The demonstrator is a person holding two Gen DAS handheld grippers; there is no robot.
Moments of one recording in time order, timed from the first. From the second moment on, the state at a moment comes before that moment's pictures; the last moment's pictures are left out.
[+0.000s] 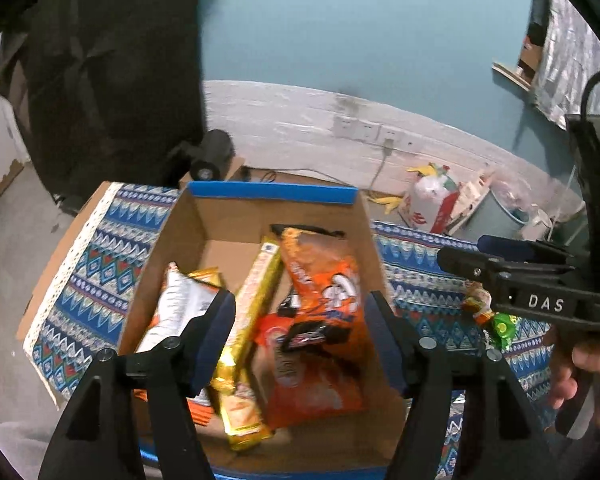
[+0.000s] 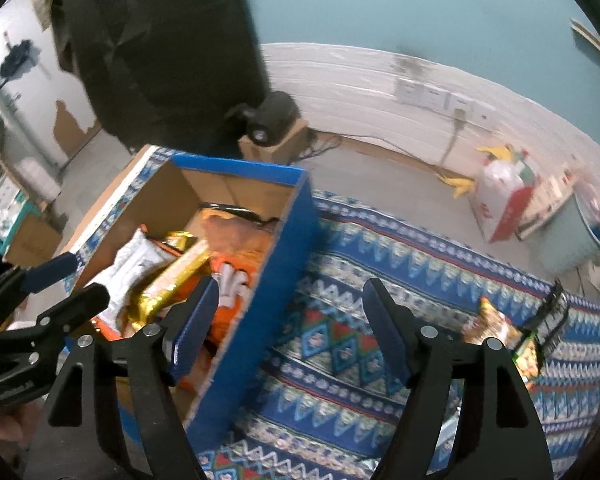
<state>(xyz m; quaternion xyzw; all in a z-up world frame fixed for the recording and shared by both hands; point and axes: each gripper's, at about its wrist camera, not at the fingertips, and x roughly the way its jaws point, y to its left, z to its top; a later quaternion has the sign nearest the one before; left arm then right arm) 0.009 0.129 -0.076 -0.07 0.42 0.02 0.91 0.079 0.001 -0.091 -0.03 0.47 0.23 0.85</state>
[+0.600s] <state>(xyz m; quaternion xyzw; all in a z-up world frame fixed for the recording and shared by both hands) 0.032 0.035 -0.075 -0.01 0.41 -0.05 0.91 0.075 -0.112 -0.105 0.01 0.48 0.15 0.86</state>
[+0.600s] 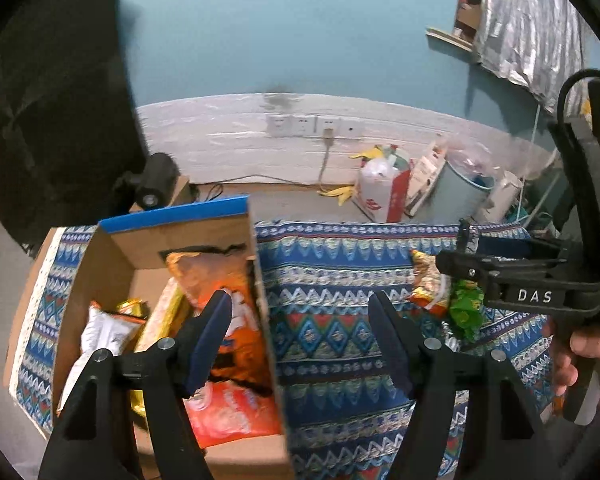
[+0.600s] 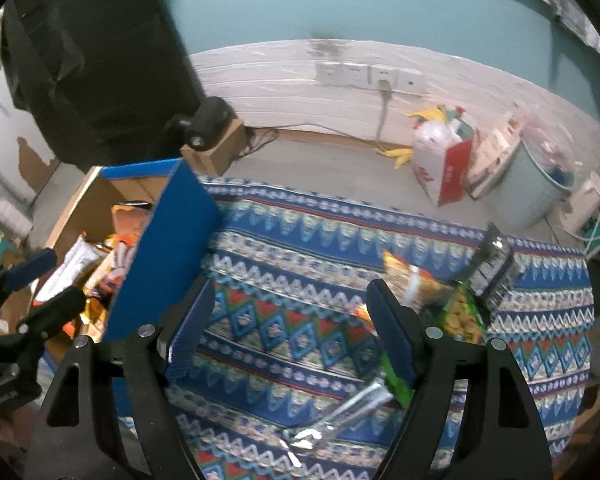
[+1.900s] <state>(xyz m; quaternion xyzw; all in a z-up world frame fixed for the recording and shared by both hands) 0.102 -0.087 -0.181 0.06 0.51 -0.12 0.85 0.104 -0.237 -0.258 0.09 0.60 0.03 0.80</state>
